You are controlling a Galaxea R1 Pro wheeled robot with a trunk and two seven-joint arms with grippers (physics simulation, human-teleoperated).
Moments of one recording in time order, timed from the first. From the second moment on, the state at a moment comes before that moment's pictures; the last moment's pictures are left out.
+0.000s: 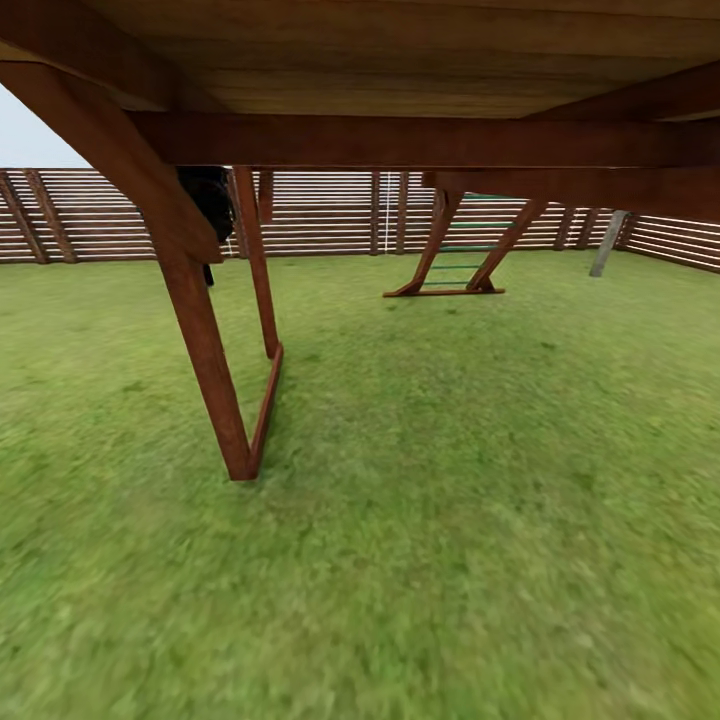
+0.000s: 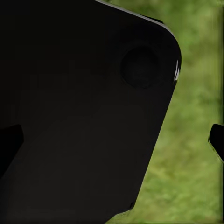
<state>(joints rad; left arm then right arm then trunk) 0.00 0.00 0.00 -0.09 0.01 -0.01 0.01 -0.04 0.00 0.03 0.01 0.22 -0.21 0.00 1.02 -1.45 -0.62</state>
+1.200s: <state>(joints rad) 0.00 0.01 0.01 -0.09 0.01 -0.01 0.01 -0.04 0.00 0.03 0.01 0.22 -0.21 0.00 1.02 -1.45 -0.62</state>
